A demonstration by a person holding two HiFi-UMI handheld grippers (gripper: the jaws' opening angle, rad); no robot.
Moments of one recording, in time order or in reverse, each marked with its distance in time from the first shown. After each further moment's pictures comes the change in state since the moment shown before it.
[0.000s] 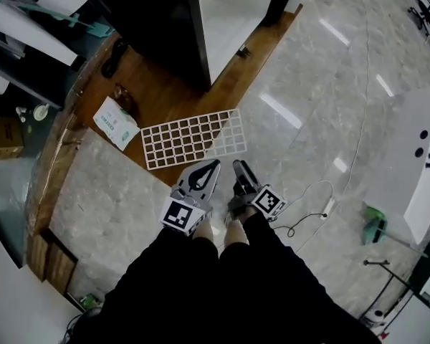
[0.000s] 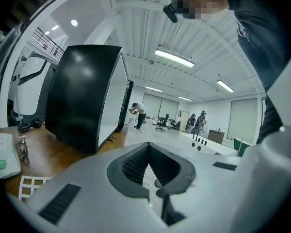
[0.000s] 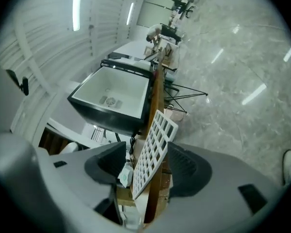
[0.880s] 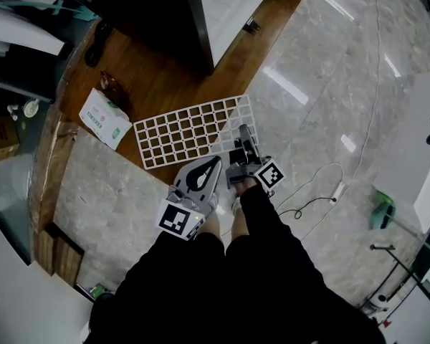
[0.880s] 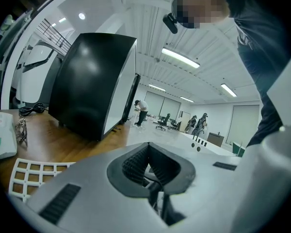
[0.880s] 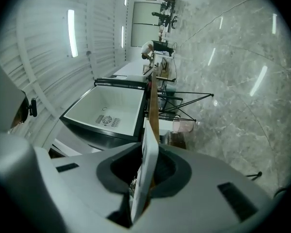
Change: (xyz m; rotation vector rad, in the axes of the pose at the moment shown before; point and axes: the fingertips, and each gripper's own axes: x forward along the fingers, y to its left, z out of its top) left arm 0.009 0.035 -0.044 -0.072 0.030 -0.005; right arm 0.083 -0.066 0.024 0.098 -0.212 0.068
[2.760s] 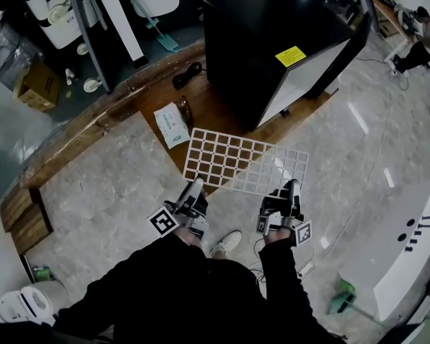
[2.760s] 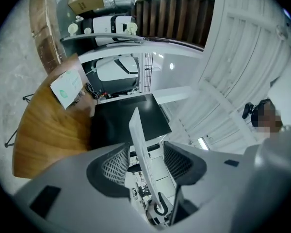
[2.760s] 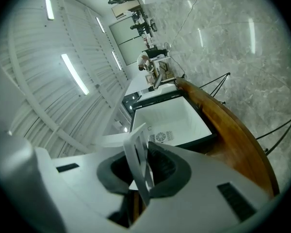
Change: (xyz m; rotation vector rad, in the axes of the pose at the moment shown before) left arm -0.202 0.009 0.127 -0.976 -0.702 0.117; right arm -0.100 0.273 0.086 0.384 -0.146 0.282
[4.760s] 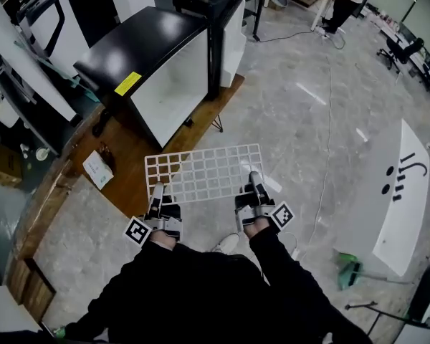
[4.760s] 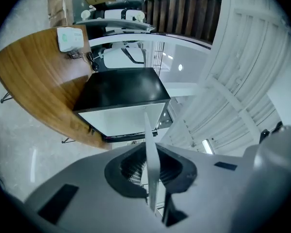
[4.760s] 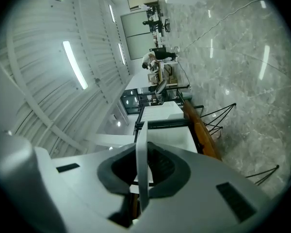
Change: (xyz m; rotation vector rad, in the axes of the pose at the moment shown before) left arm 0.140 -0.066 -0.188 -0.095 -0.017 0.045; right arm -0.011 0.076 0.233 -0.171 0.065 -0.101
